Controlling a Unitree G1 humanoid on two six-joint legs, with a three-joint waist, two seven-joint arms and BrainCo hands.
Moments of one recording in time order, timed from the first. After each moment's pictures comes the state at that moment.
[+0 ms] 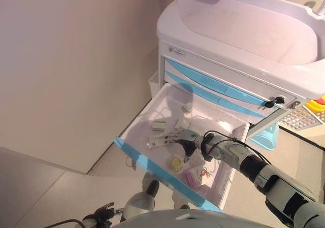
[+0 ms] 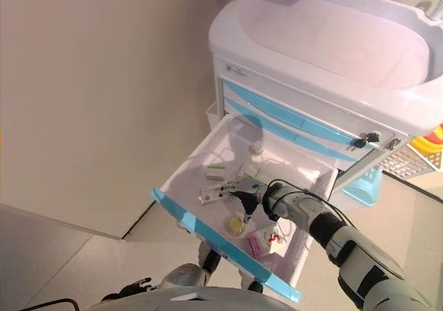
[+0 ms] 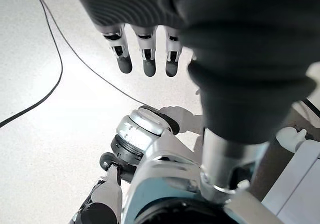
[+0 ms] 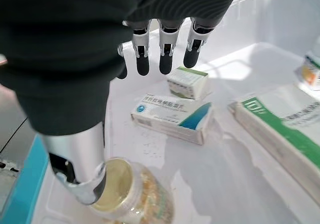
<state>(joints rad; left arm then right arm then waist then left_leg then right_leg) 0.06 0.29 -0.12 1.24 -0.24 -0.02 -0.20 -0.48 -0.49 0.83 0.58 -0.79 -0.43 0.09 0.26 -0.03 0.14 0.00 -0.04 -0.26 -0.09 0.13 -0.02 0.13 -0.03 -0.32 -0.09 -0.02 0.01</state>
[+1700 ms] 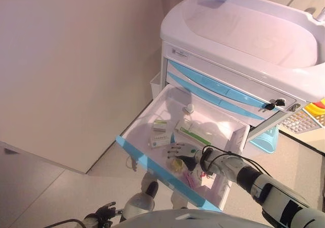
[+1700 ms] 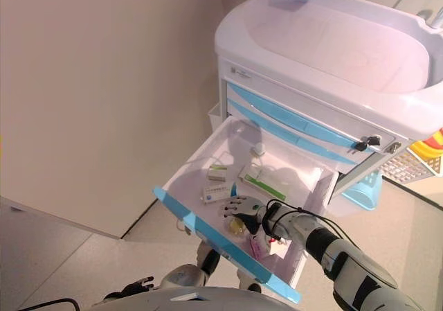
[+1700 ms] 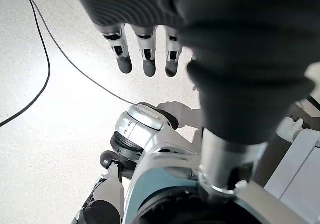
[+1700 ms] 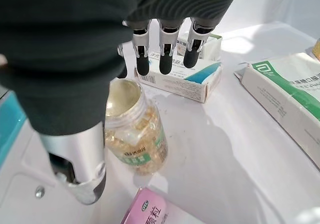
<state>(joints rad) 0.06 0.29 -0.16 1.22 -0.23 -0.03 -0.20 -0.40 -0.44 0.88 0.69 -1.02 -0.40 -0.05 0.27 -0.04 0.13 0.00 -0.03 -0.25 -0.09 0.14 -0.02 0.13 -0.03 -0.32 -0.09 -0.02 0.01</state>
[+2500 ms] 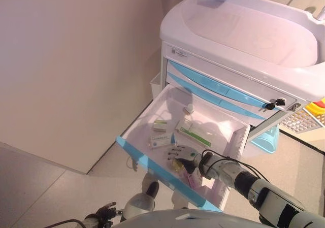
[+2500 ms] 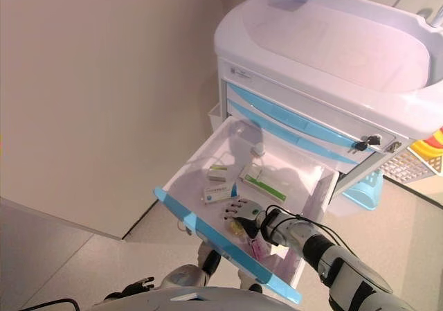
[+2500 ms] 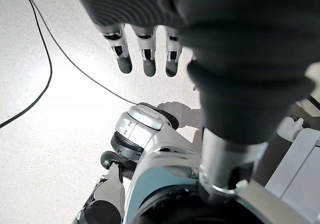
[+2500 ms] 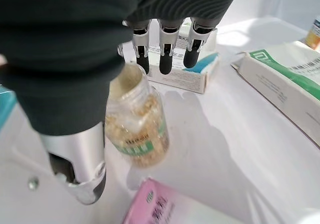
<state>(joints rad) 0.06 0.28 -0.17 1.22 -0.23 -0.03 -0.20 -0.36 -0.40 0.88 0.74 -1.06 -0.33 -0.11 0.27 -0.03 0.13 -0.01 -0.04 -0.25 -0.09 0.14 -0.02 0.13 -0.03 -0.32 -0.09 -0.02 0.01</state>
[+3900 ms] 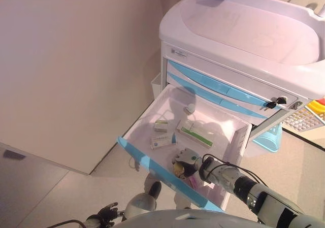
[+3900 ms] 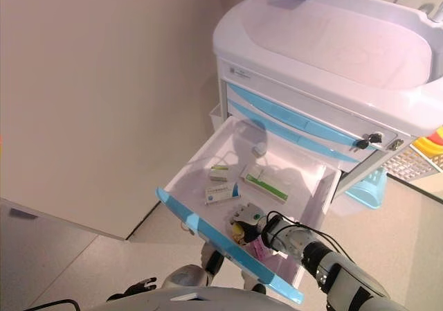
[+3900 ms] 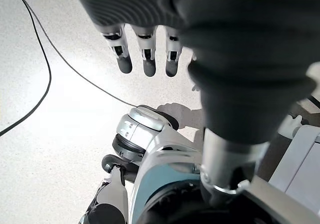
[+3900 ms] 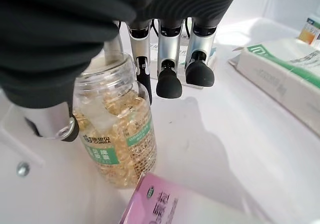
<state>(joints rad) 0.07 0.27 -0.17 1.22 -0.20 -0.05 -0.19 -0.34 -0.44 0.88 0.66 -1.09 -0.29 -0.15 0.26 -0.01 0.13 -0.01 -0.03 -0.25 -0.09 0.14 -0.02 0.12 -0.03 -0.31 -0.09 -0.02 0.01</state>
